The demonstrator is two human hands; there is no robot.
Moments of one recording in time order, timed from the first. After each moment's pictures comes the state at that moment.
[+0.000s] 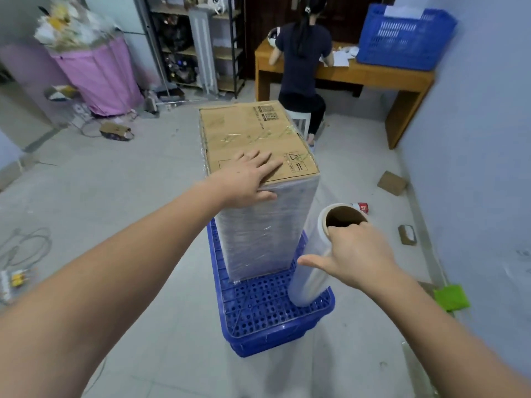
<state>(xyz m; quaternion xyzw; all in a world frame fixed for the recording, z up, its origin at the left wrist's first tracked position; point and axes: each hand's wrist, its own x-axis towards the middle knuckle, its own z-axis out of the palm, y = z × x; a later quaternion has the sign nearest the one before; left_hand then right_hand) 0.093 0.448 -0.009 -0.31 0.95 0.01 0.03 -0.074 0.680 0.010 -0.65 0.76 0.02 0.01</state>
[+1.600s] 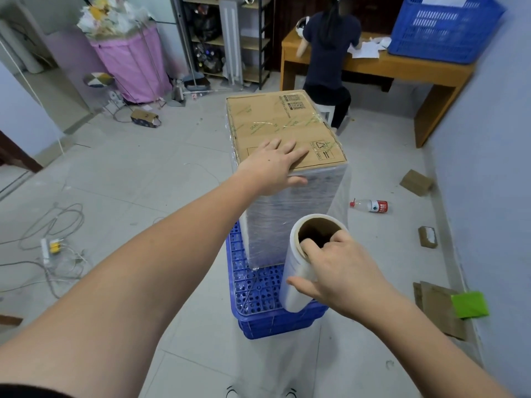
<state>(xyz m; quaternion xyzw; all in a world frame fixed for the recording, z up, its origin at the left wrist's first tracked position) 0.069 0.485 -0.009 -0.36 0.93 -0.01 0.01 -0.031 0.729 0.009 -0.80 0.60 -0.03 -0.04</state>
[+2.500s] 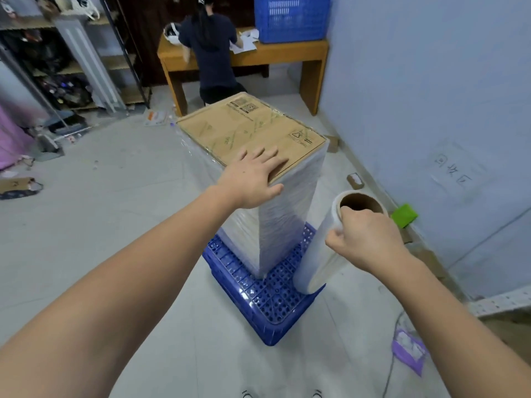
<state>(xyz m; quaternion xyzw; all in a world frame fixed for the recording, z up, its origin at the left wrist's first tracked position) 0.132 0.433 -0.011 -0.13 0.99 0.03 -0.01 0.067 0.694 0.012 -0.40 0.92 0.00 0.02</state>
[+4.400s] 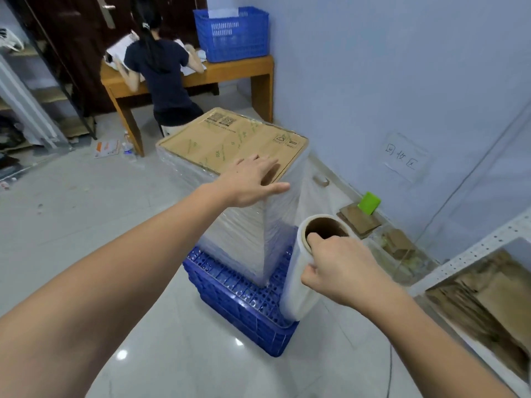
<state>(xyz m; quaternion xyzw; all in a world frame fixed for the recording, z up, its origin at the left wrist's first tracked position) 0.135 0.409 0.002 -0.03 0.99 0.11 -0.02 0.184 0.674 0.016 -0.41 0.91 0.01 0.02</state>
